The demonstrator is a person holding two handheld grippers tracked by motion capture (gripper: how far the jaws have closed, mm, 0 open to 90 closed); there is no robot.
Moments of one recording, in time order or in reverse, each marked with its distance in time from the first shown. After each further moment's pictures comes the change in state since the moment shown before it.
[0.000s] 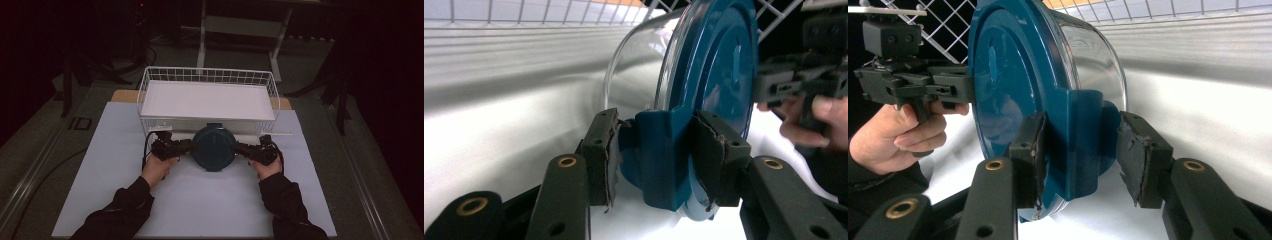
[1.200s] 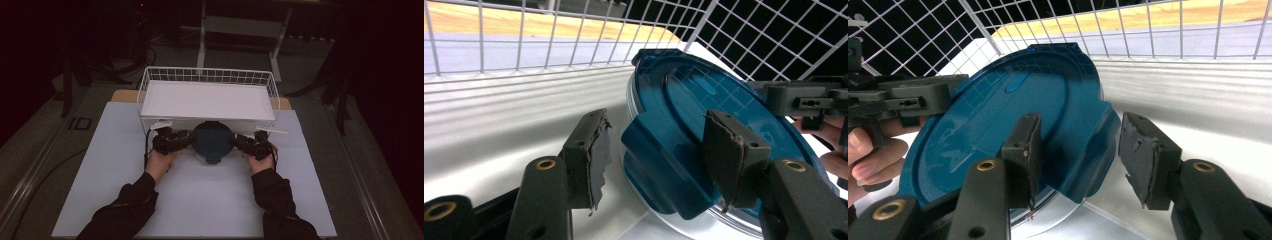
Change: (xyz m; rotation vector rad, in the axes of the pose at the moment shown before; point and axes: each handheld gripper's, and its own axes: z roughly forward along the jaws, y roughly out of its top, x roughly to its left) left arm 0.006 0.007 0.009 -0.102 0.154 0.030; right arm 0.007 0.010 0.019 -0.094 -0.186 -0.048
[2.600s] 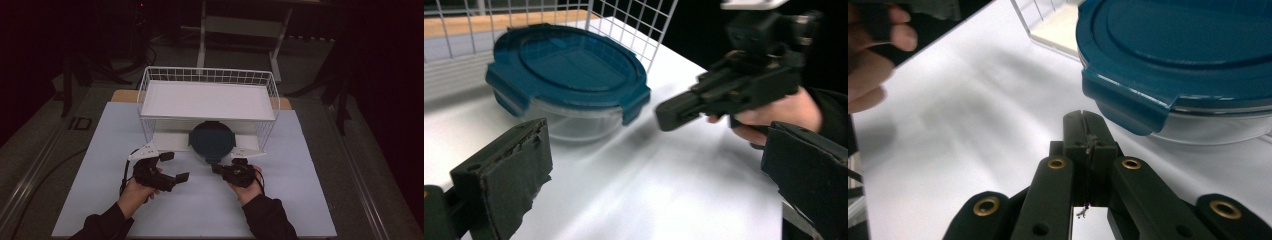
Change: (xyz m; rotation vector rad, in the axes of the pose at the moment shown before) left arm -0.065 -0.030 -0.103 0.071 -0.206 0.202; right arm 0.092 -0.048 -0.011 0.181 0.111 -0.191
